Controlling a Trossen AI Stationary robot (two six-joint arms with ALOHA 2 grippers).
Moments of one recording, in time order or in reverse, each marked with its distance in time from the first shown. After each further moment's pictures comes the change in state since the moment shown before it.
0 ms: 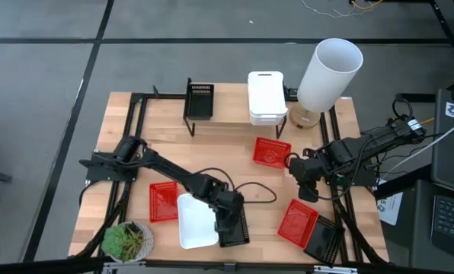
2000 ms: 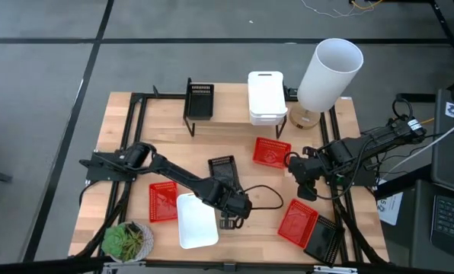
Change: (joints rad) left arm -0.020 0.131 0.226 -0.188 -0.220 0.141; right arm 0.000 0.001 0.000 0.003 0.053 -0.004
